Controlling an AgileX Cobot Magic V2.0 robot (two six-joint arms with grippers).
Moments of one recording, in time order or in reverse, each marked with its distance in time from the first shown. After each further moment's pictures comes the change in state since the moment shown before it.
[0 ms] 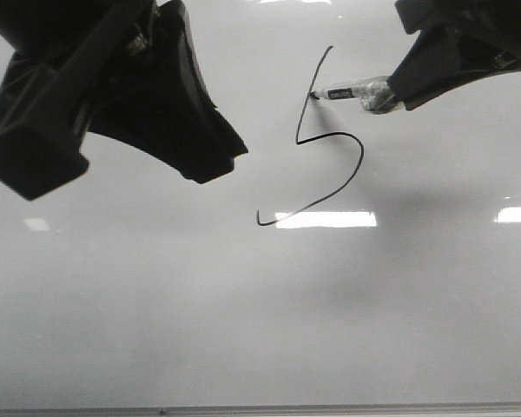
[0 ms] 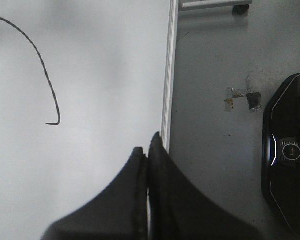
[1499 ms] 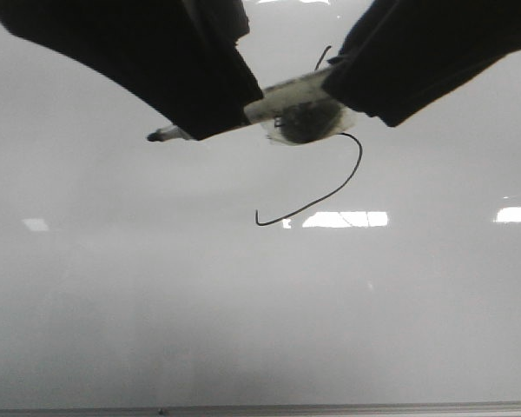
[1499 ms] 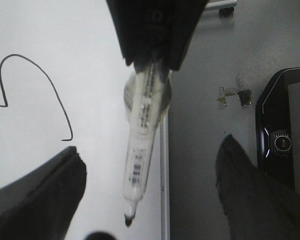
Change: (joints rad) left arm -0.028 -0.006 -0.191 -0.006 0.222 0.042; right arm 0.359 -0.219 -0.025 -0.196 0.370 -0.227
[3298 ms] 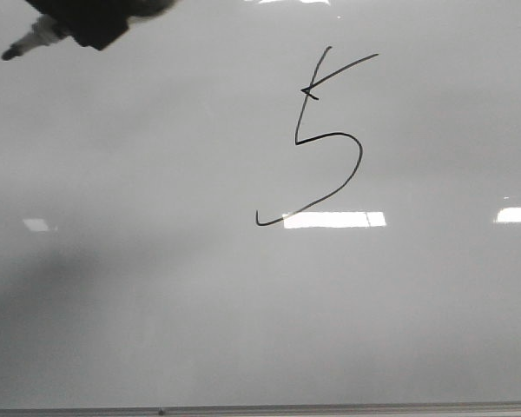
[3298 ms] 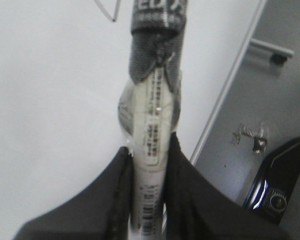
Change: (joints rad) left arm 0.401 -0.112 0.096 -0.185 -0.085 -0.086; right arm -0.404 -0.466 0.251 0.039 -0.178 0.260
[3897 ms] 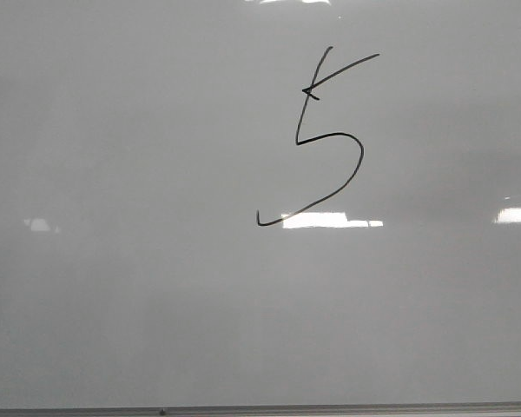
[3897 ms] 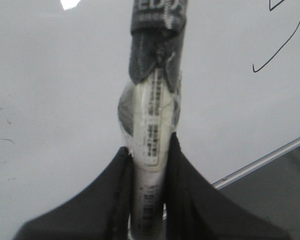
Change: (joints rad) left arm 0.384 -0.501 0.499 -0.166 -0.224 -0.094; right arm -0.143 -0.311 0.196 0.049 -0.055 0.068
